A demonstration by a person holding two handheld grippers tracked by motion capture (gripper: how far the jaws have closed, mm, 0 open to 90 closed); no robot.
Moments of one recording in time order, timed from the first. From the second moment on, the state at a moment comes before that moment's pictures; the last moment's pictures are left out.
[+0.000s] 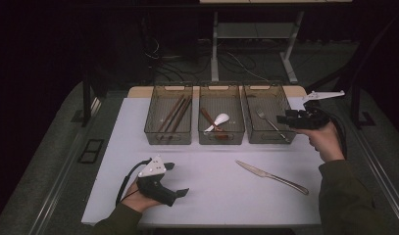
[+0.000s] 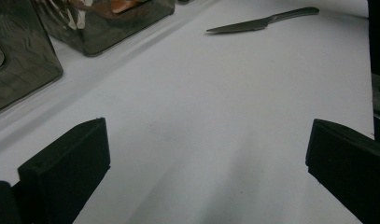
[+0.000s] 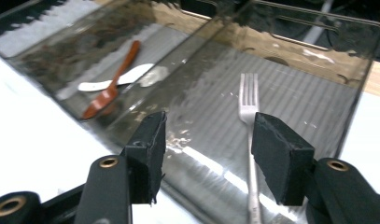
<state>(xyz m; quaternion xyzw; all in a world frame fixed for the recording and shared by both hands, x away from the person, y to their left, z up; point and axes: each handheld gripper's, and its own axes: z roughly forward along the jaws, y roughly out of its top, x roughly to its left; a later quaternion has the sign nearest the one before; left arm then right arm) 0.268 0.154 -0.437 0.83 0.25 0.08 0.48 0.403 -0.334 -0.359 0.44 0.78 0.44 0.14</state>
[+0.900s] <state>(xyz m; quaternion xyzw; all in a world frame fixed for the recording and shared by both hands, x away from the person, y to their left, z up) 0.265 0.153 -0.436 0.84 0.25 0.08 0.47 0.327 -0.320 -0.374 0.34 0.84 0.40 0.12</state>
